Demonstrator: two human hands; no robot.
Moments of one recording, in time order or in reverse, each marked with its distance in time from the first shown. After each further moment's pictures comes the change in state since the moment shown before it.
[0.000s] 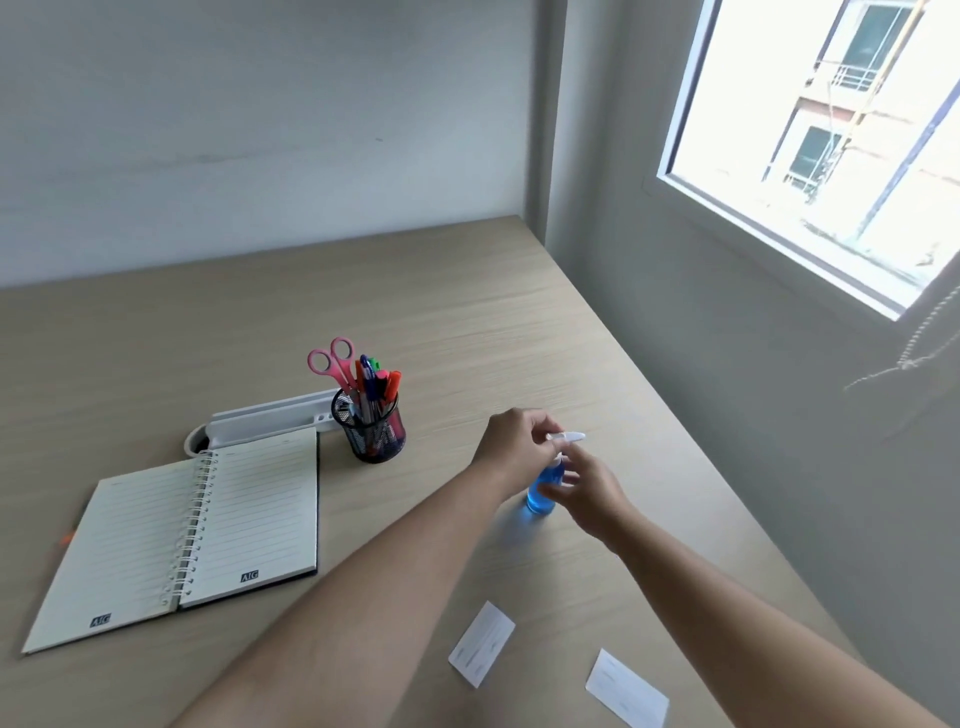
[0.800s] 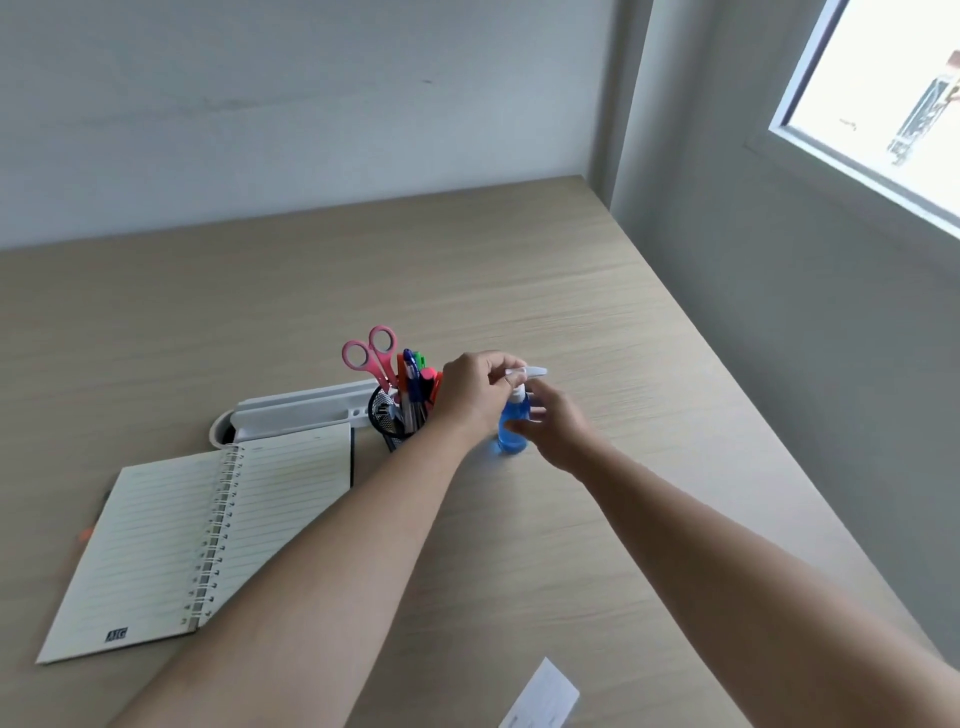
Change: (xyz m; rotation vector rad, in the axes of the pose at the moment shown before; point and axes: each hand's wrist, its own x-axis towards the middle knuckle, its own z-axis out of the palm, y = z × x) left_hand 0.077 -0.069 -0.084 -0.061 0.268 -0.052; right_hand 0.127 -0.054 0.077 -0.064 -0.147 -0.093
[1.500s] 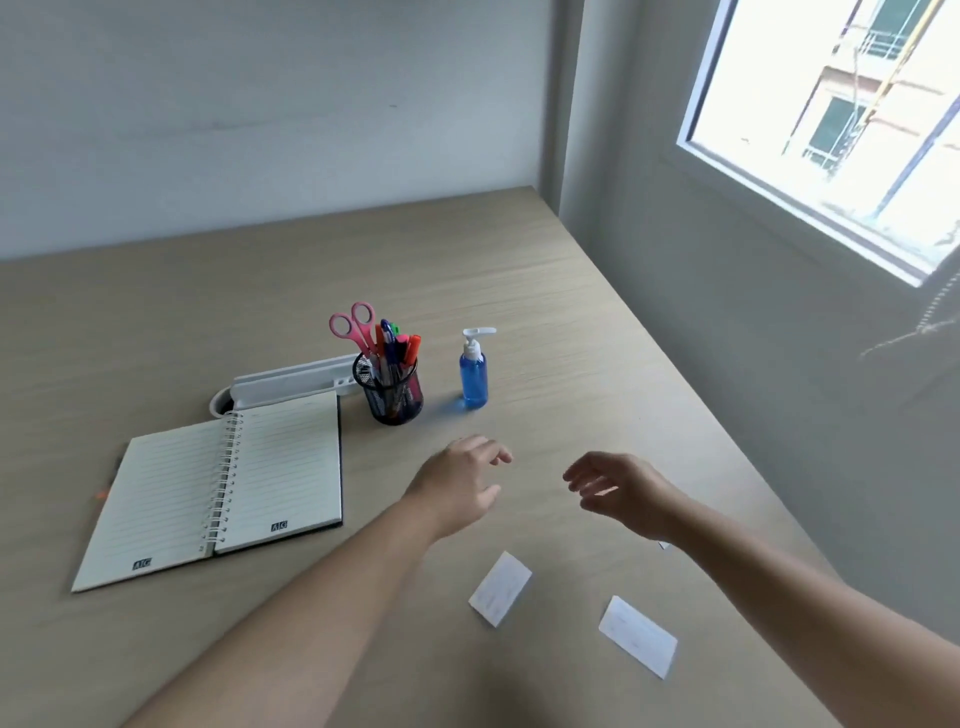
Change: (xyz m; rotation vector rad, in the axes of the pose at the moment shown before) left_hand -0.149 -0.025 0.009 0.515 -0.402 0.279; right_hand -0.191 0.045 -0.070 -0.293 -0.115 0.031
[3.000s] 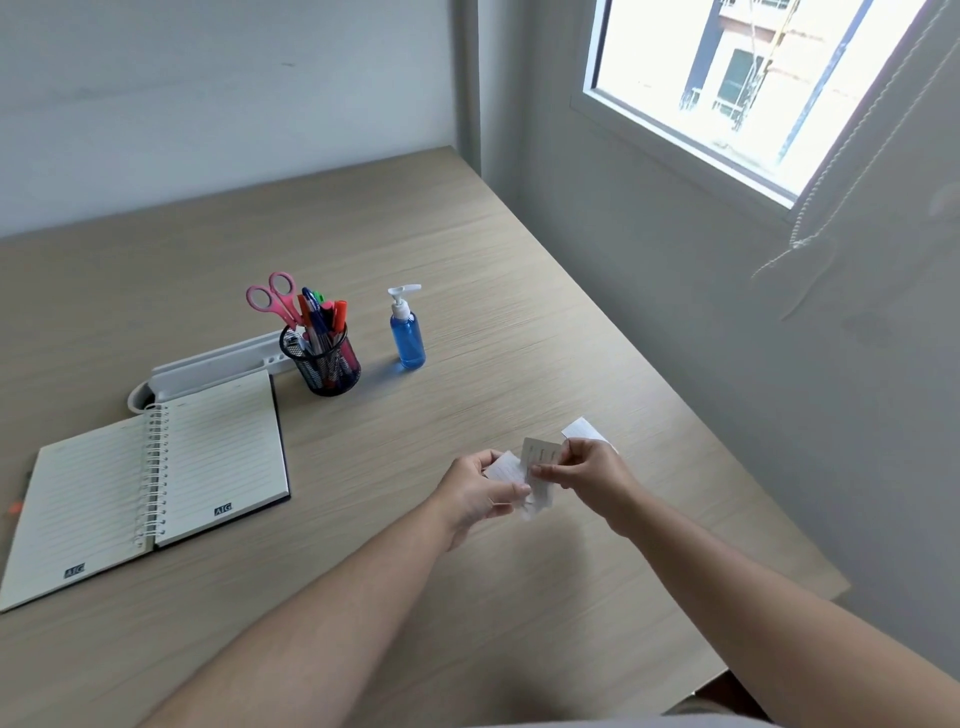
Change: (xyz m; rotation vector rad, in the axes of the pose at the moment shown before) left_hand -0.023 0.062 0.074 -1.159 -0.274 -0.425; right_hand -0.051 0.031 0.043 0.551 0.293 0.285
